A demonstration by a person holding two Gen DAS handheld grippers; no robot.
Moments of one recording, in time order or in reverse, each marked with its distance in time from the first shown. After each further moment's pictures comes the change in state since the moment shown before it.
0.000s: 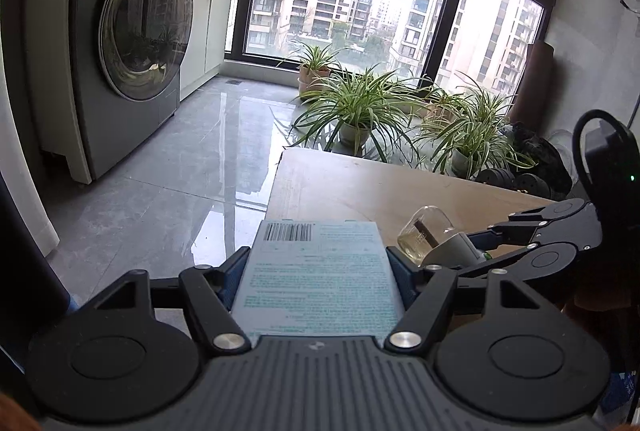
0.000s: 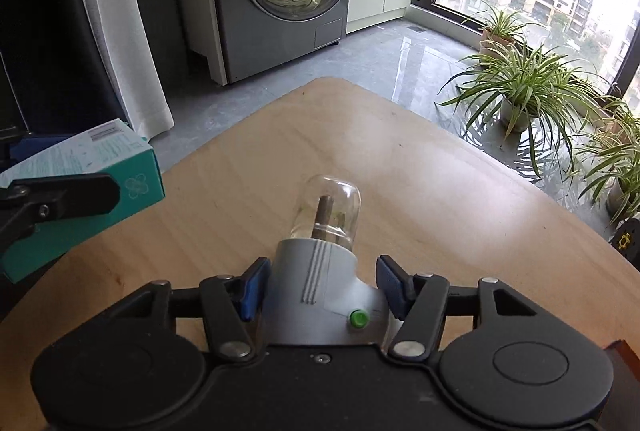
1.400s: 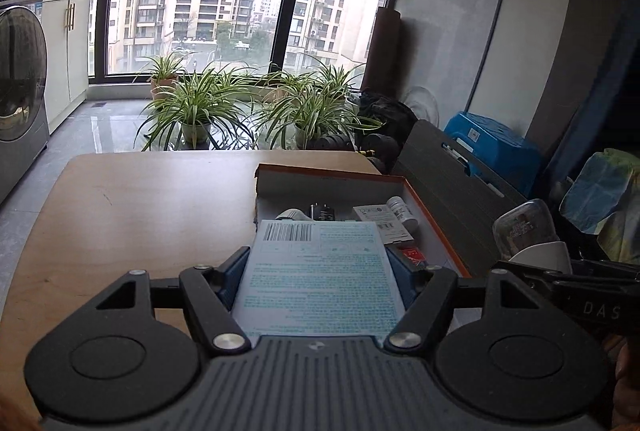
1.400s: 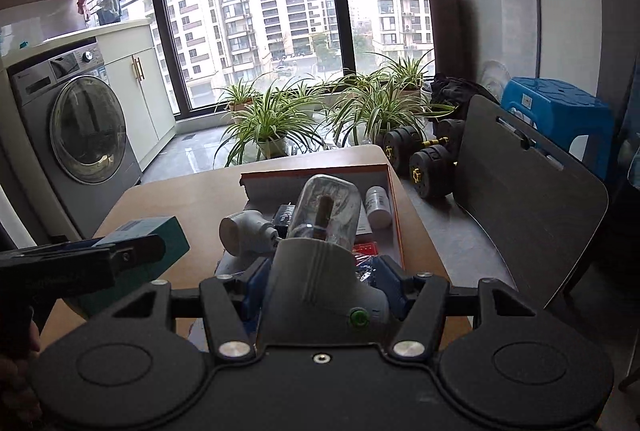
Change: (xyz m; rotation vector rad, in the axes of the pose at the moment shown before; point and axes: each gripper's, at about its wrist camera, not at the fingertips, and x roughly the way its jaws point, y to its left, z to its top) left arm -0.075 -0.194 -0.063 0.197 0.019 -0.305; right arm -0.317 -0.037 -0.240 0.606 -0.310 -0.453
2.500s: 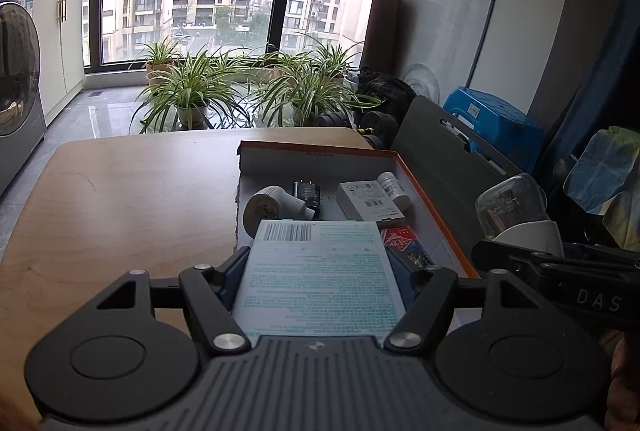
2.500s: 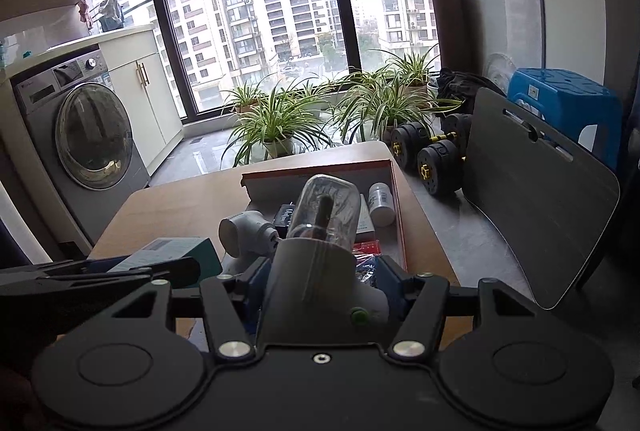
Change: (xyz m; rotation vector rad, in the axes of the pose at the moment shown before) left arm 0.004 -0.029 -0.012 0.019 0.054 0.021; right arm 0.007 -0.007 -0.004 0.019 -0.001 0.036
